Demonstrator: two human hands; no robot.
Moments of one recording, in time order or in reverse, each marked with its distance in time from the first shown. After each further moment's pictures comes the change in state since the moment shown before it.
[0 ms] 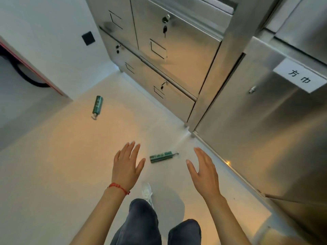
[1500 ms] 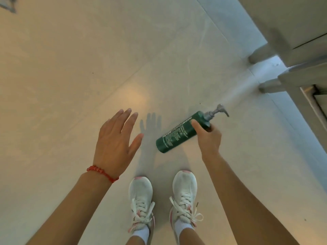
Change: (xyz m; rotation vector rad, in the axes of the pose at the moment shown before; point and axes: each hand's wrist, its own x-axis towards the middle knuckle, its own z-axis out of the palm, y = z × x) left_hand 0.257 -0.258 0.447 -0.016 -0.192 -0.081; right_hand 0.324 0.293 0.507 0.517 -0.003 0.765
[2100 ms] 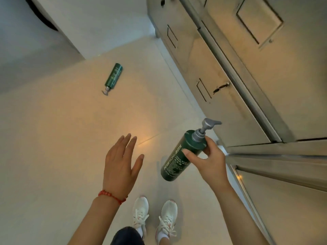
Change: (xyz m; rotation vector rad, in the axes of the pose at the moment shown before) left_hand -0.108 0.110 -0.331 -0.203 0.347 -0.207; right_hand -0.280 -0.343 -0.137 -0.151 -0.452 -0.681
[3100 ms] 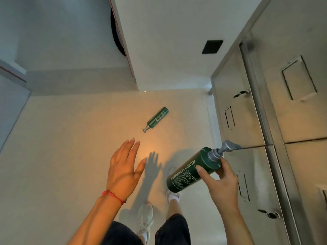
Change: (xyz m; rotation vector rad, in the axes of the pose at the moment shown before) left_hand 0.226 -0.132 -0.186 -0.082 0.112 -0.309; right_hand 0.226 -0.221 0.169 -0.084 -0.187 -0.074
